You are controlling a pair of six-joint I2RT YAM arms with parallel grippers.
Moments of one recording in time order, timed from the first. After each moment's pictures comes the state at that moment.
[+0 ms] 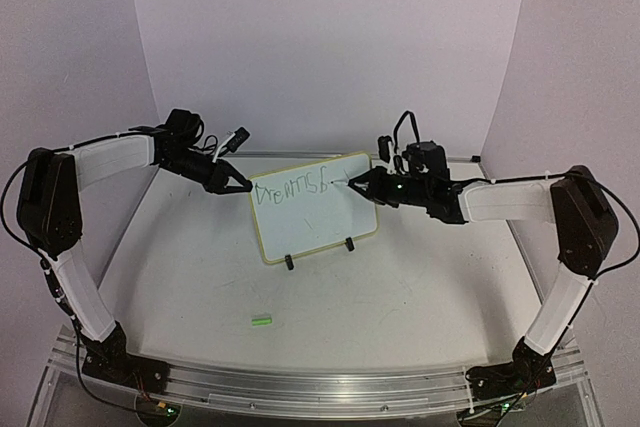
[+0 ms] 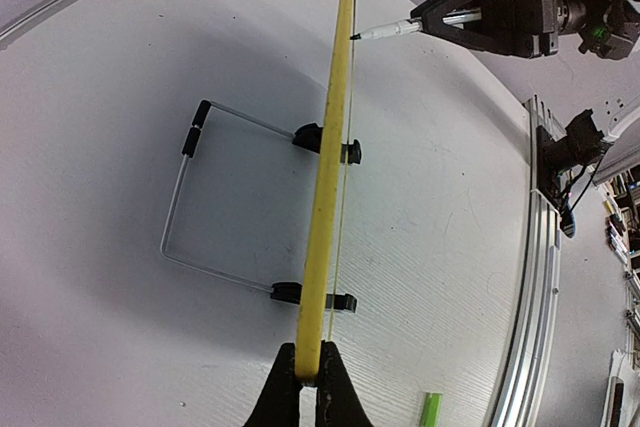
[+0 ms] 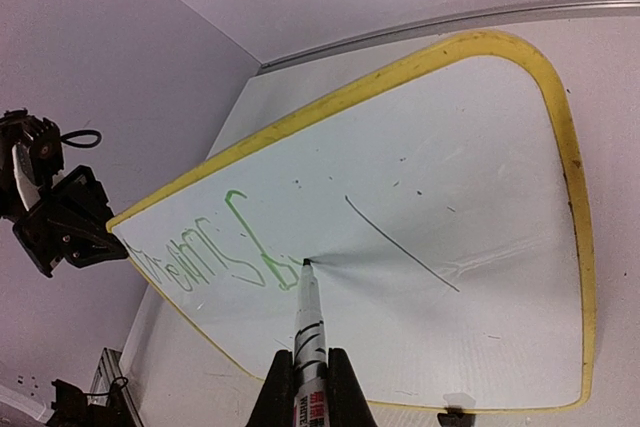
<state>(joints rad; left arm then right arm) -0.32 1.76 1.40 -0.58 0.84 0.32 0.58 1.77 1.10 0.30 -0.30 0.64</state>
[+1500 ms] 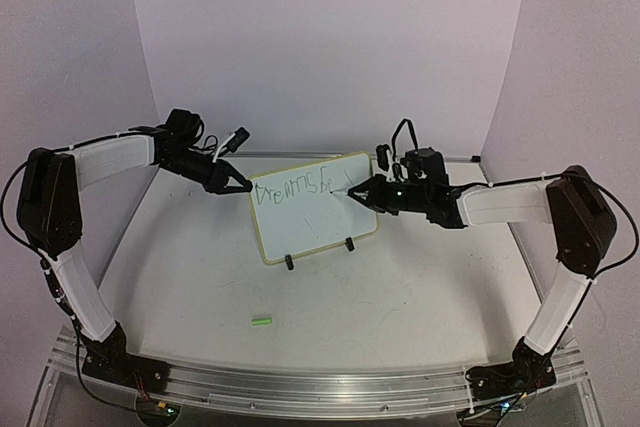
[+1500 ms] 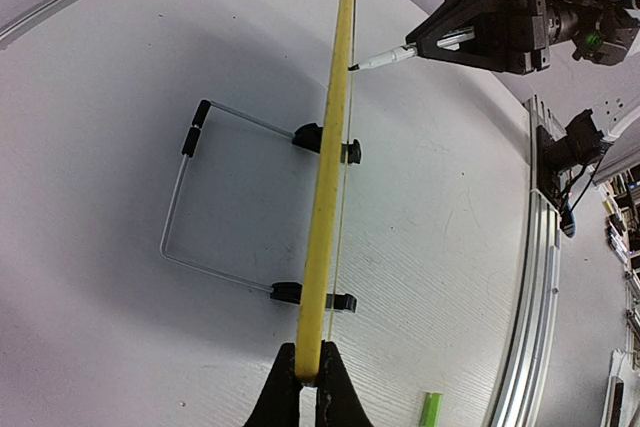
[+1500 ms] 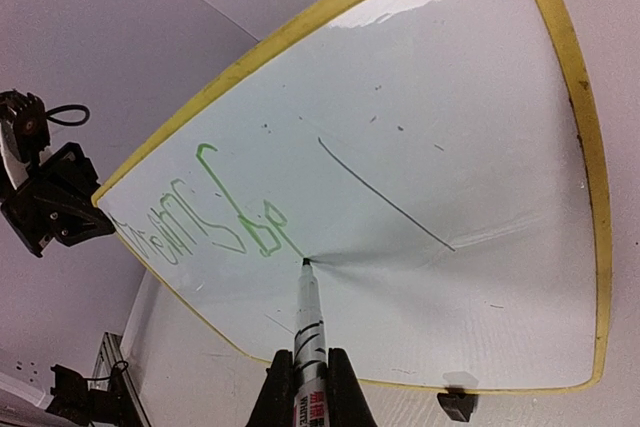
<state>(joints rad) -0.32 1.76 1.40 -0.58 0.84 0.32 0.58 1.78 1.07 0.30 -0.34 0.65</state>
